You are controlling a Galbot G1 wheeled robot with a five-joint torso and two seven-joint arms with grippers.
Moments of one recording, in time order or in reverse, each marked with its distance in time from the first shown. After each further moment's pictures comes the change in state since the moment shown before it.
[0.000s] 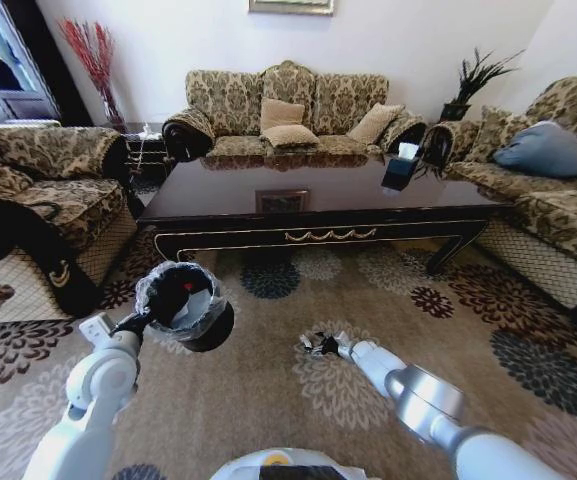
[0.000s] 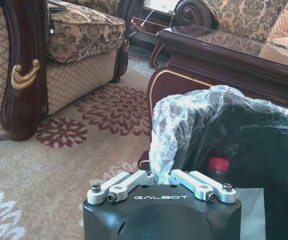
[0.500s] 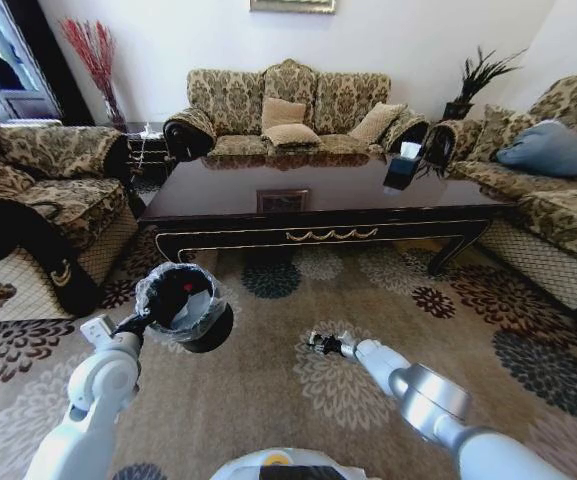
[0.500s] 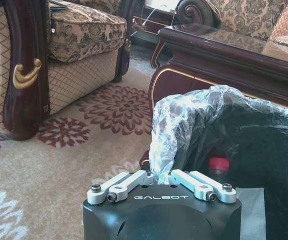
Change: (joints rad) left arm 0.001 -0.003 0.006 0.008 0.016 -0.007 0.004; right arm 0.012 -0.024 0.037 0.003 0.012 0.065 -0.113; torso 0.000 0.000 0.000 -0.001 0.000
